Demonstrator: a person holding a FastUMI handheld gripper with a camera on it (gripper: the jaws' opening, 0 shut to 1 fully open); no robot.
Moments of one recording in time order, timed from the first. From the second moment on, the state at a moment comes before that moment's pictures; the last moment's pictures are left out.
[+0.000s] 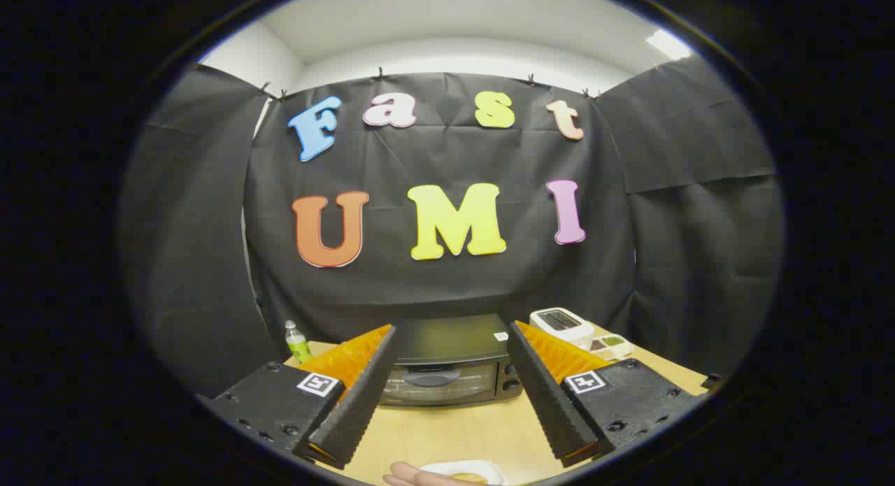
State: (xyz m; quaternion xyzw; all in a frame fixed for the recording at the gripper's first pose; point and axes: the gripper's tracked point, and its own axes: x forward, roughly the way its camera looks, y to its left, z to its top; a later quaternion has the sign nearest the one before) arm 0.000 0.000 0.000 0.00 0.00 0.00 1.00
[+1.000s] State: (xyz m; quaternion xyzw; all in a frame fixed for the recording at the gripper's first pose) arm 0.013 0.003 0.031 -0.03 -0.01 0.00 1.00
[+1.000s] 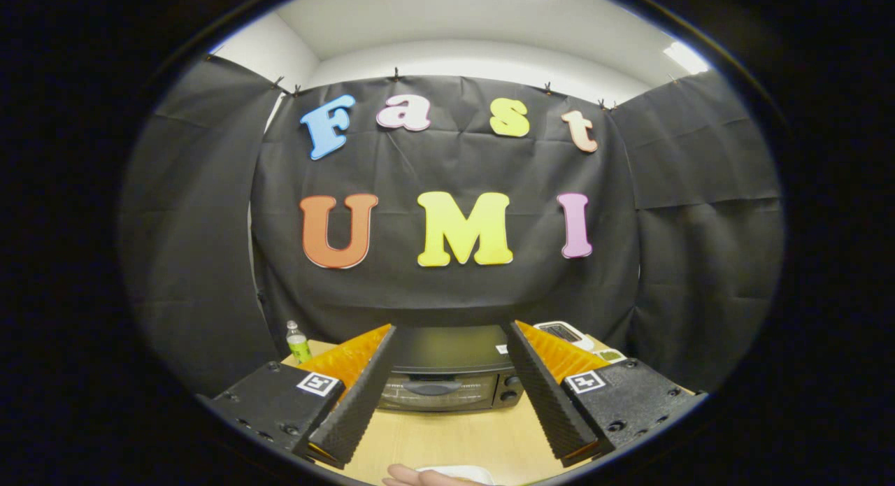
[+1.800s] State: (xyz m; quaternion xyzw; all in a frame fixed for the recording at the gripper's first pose) arm 0.149 0.029 -0.097 -0.03 0.12 0.04 0.99
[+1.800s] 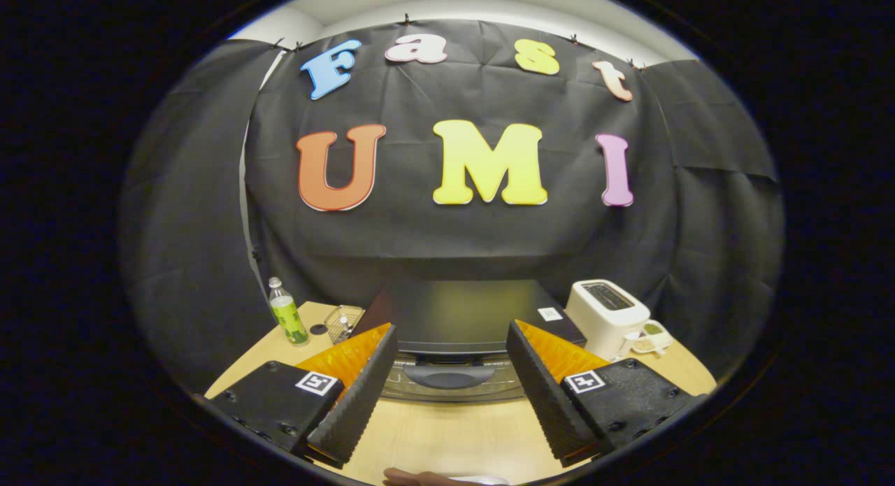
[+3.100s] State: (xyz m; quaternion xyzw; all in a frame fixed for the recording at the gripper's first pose) arm 0.173 0.014 -0.196 -0.02 0.17 0.01 0.98
